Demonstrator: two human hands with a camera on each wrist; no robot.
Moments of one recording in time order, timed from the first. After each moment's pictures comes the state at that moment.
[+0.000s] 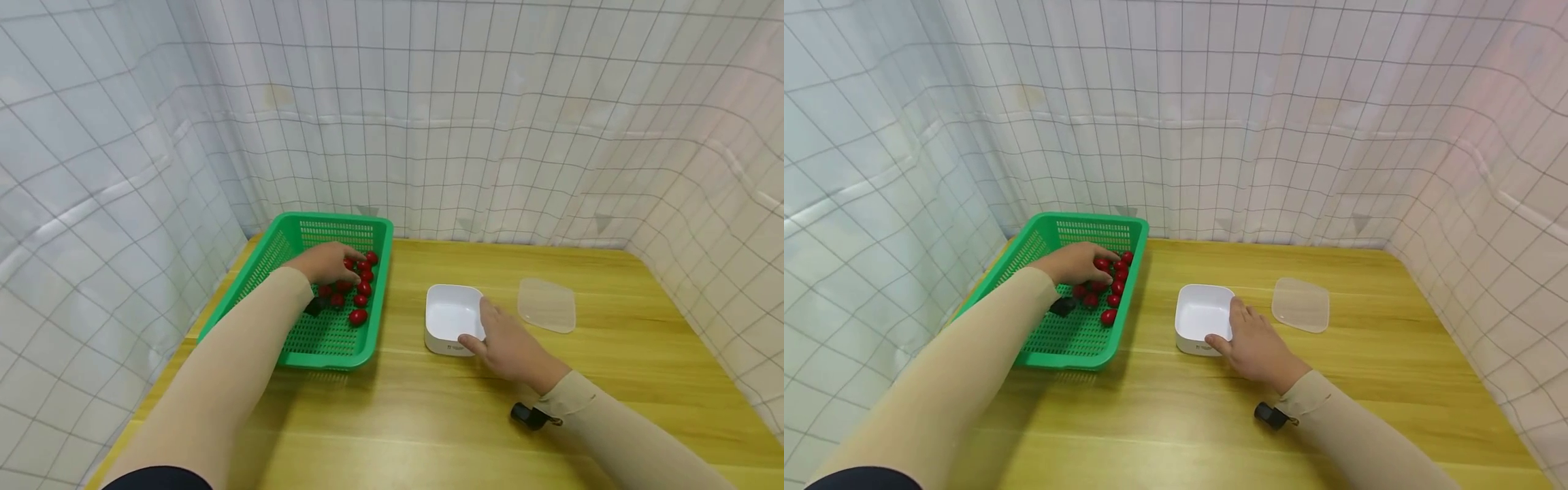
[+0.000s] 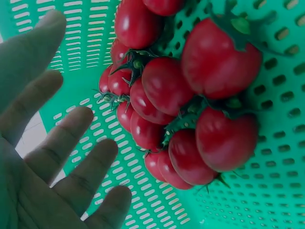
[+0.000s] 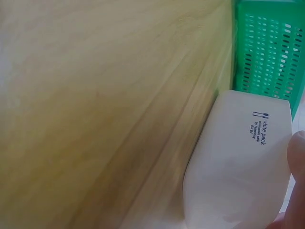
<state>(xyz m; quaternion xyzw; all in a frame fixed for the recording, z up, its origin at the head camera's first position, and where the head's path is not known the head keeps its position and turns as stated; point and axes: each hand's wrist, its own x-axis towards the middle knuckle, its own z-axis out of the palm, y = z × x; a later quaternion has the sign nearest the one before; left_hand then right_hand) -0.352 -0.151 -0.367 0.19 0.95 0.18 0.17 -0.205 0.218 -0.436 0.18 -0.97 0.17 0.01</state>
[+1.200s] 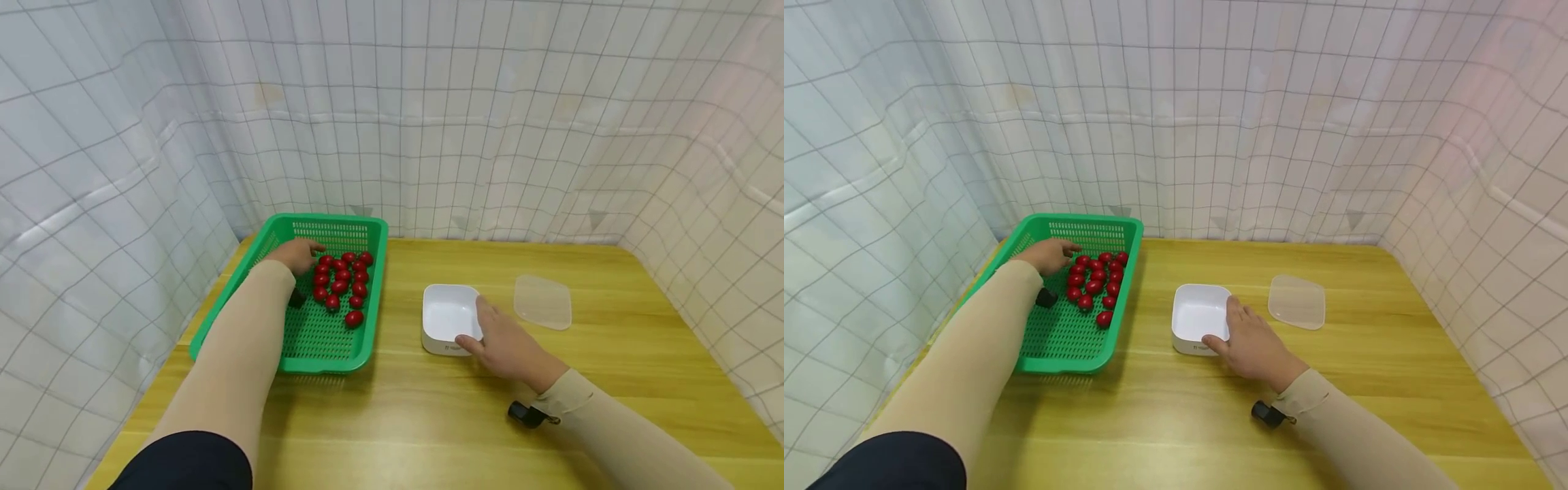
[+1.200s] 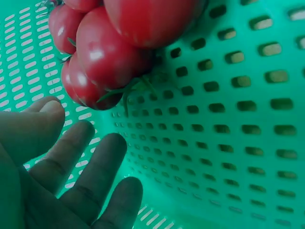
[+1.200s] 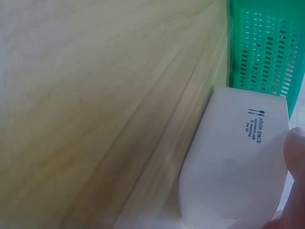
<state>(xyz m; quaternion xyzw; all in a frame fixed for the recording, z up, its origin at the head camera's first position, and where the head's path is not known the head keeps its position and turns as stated) -0.393 -0.199 -0.386 0.11 0.96 0.17 0.18 -0.205 0.217 -0.434 0.17 -0.97 0.17 -0.01</state>
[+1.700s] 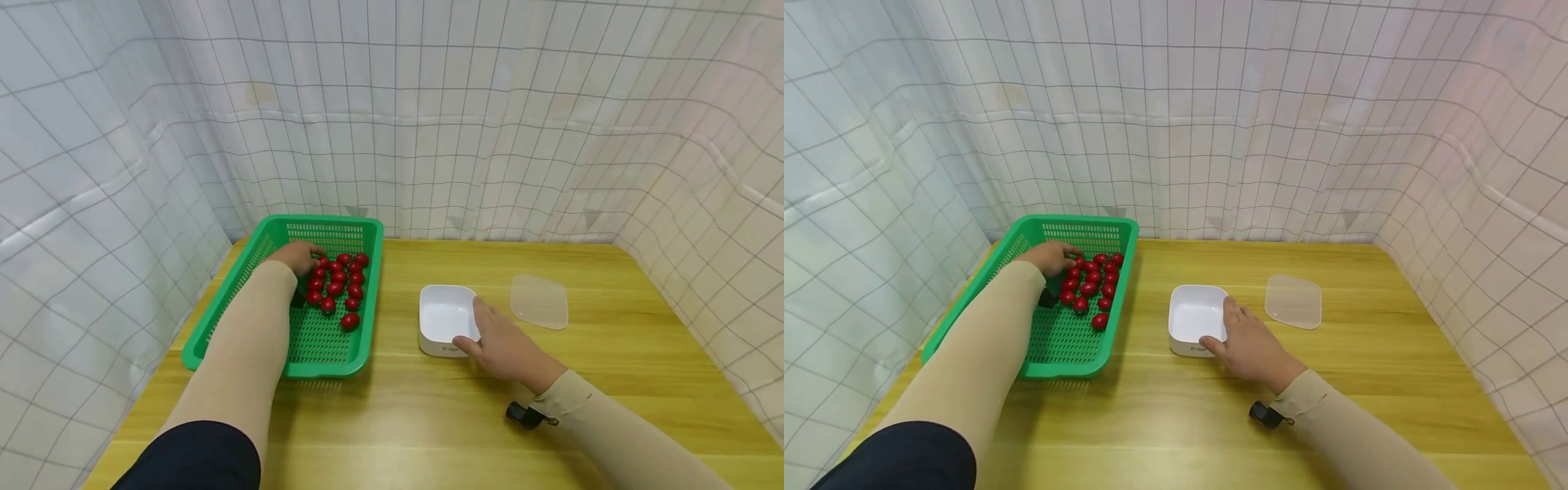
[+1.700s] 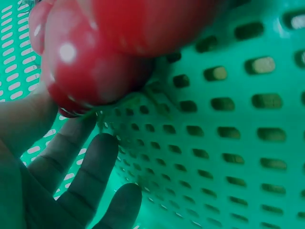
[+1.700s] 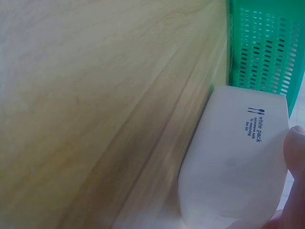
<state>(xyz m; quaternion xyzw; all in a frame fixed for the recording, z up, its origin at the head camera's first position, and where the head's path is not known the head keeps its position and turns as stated) -0.413 -0.196 -0.401 0.12 0.96 0.16 0.18 -0.207 0.217 -0.434 0.16 -0.97 0.17 -0.02</state>
